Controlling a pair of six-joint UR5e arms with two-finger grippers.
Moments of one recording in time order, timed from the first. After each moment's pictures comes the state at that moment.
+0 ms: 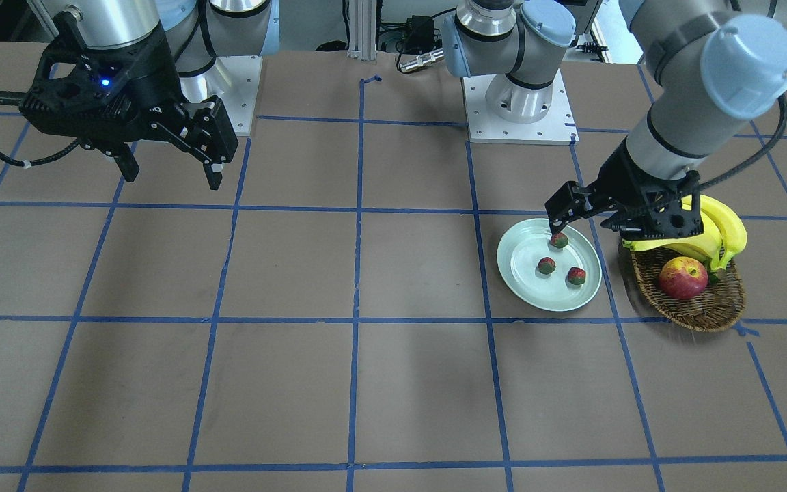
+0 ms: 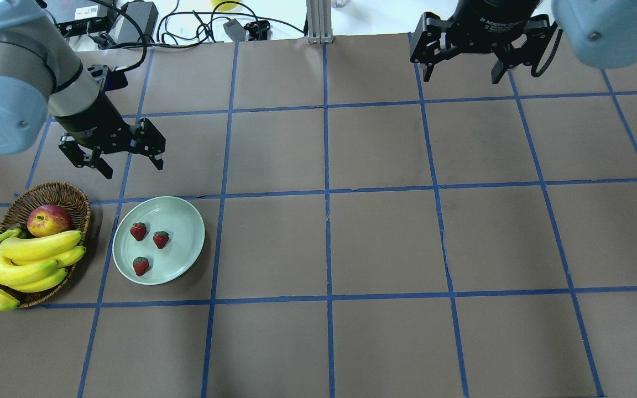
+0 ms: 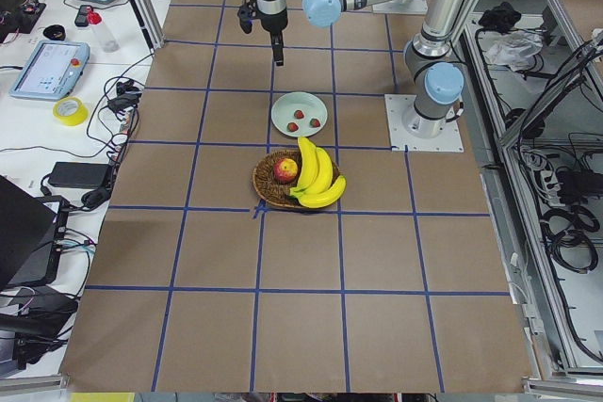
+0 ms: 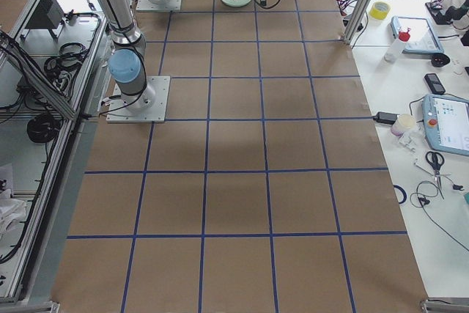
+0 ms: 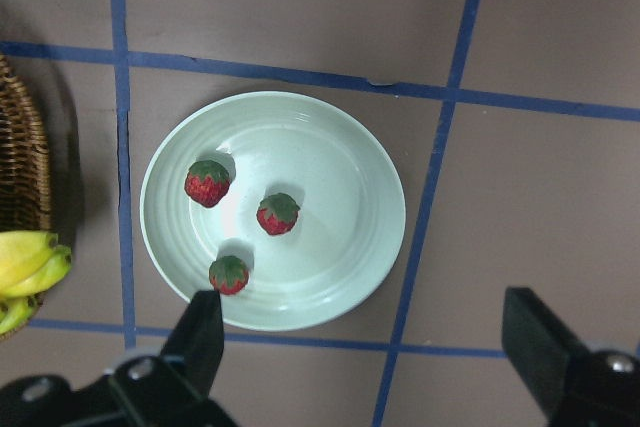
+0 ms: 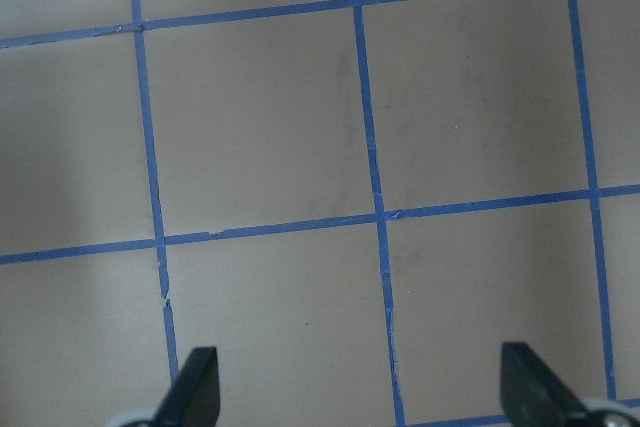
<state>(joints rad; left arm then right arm) -1.43 -1.61 -1.65 -1.49 1.53 0.06 1.67 -1.52 1.43 -1.63 -1.59 0.19</state>
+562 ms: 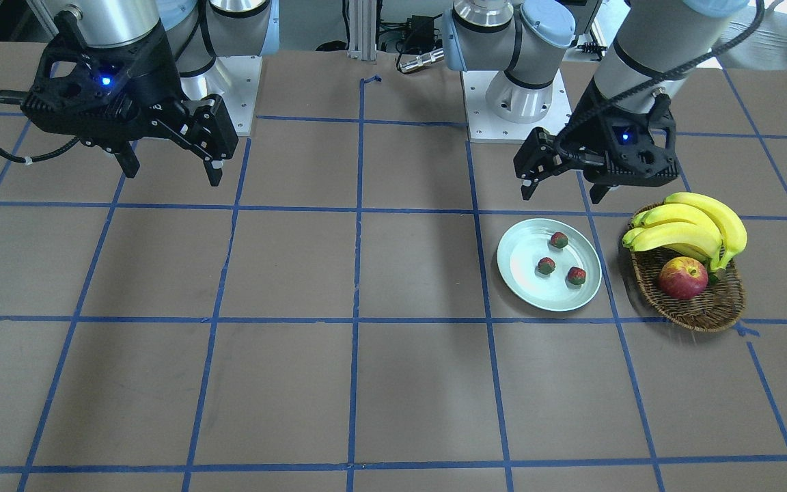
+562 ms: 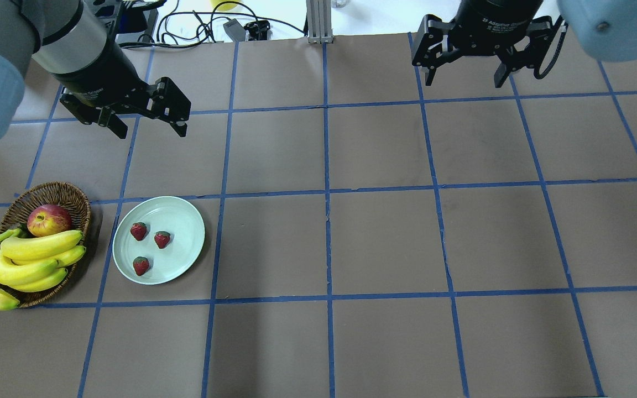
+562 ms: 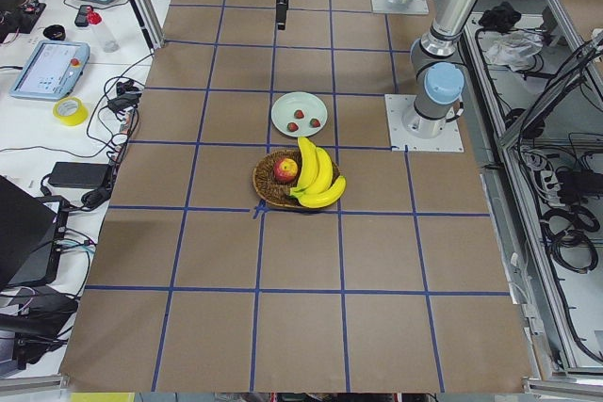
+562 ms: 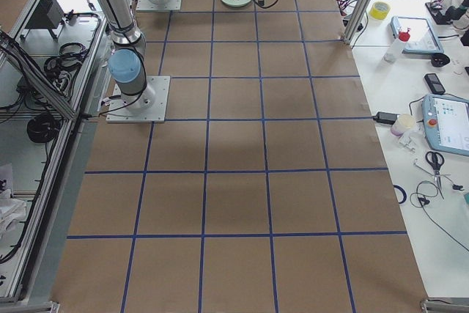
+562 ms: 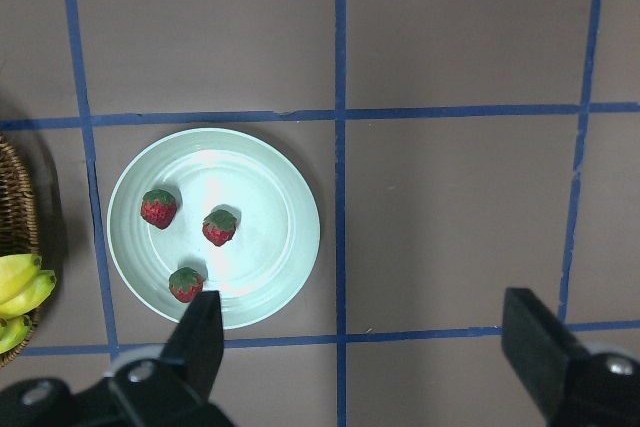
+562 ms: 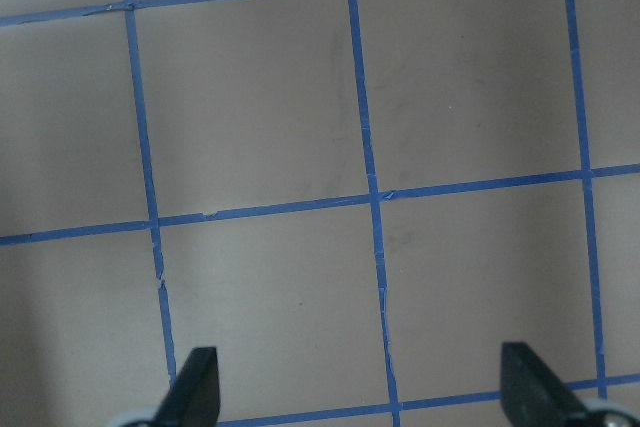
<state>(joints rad) -1.56 -1.54 -1.60 -1.52 1.53 0.07 1.66 -1.52 1.42 -1.58 -1.60 0.19</state>
